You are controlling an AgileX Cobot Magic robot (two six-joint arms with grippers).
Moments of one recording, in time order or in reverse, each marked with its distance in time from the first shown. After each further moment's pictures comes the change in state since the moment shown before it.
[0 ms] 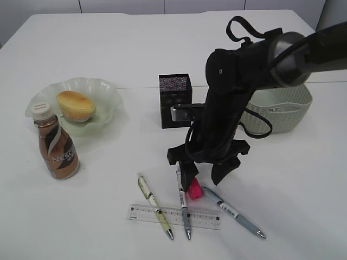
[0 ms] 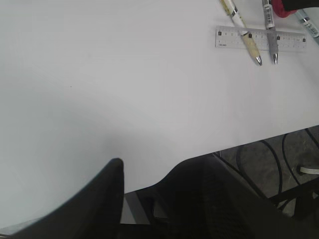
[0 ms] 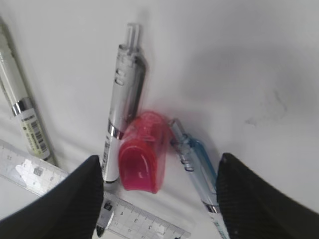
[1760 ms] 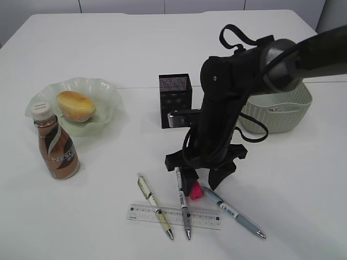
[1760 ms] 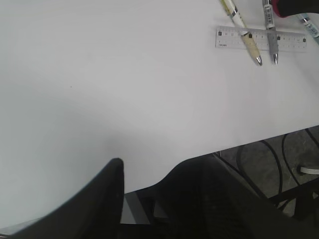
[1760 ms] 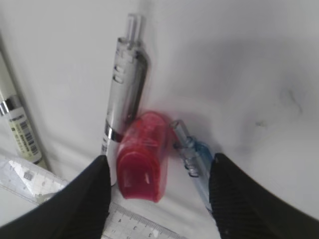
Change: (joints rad) left arm 0.000 0.000 0.000 0.000 0.000 0.000; right arm 0.015 0.025 -0.003 -0.011 -0.002 0.004
